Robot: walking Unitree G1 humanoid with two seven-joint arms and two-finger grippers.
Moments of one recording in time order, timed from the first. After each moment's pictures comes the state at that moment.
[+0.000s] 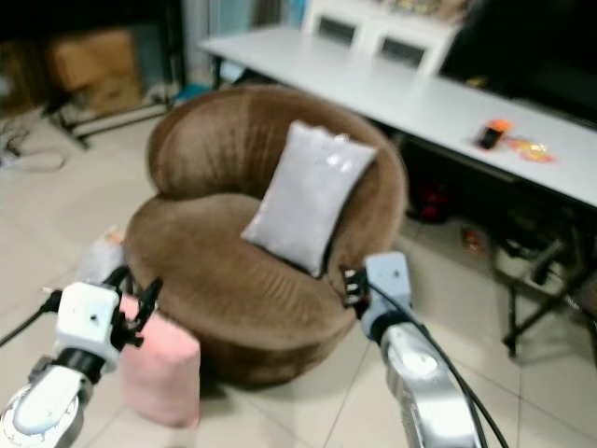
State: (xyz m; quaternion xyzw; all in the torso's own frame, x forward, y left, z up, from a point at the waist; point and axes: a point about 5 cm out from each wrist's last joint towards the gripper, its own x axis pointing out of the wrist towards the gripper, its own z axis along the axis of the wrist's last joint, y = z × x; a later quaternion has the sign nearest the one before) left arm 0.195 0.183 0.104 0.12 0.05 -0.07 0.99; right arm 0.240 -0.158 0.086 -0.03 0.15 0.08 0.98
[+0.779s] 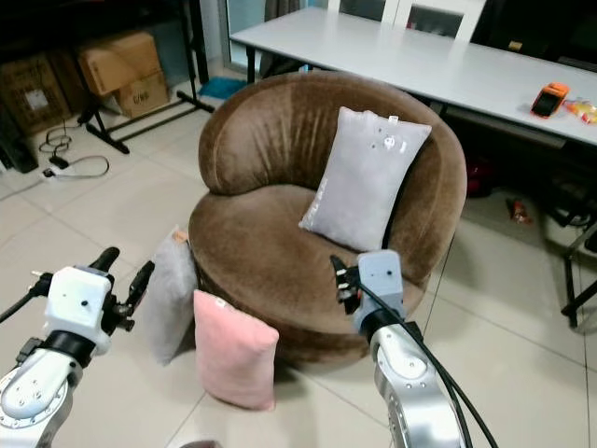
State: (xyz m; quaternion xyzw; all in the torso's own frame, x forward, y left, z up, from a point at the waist) left arm 0.208 0.194 0.119 0.16 0.02 -0.08 0.98; right arm 0.240 -0.143 0.094 -0.04 0.09 0.08 0.99
